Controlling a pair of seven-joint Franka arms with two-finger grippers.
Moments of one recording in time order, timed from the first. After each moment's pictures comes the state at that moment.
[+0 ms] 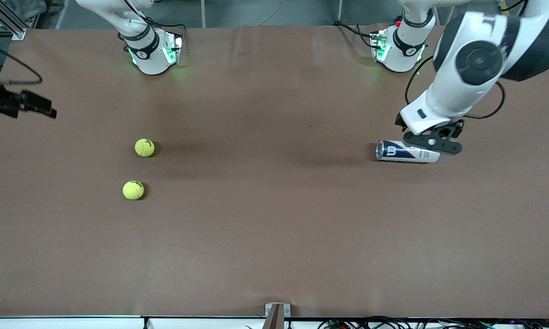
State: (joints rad) left arm 0.03 0.03 -0.37 -1.95 0.17 1.81 -0.02; right arm -0.05 0.05 -0.03 -1.58 0.01 1.48 -0.04
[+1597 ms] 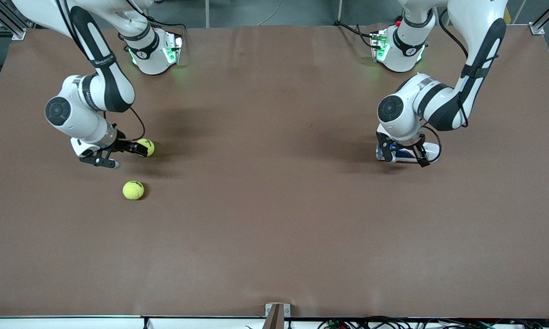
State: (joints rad) left arm 0.06 0.24 -0.38 -2.34 0.85 2.14 0.45; right arm 0.04 0.13 -0.01 -2.49 0.11 2.55 0.15
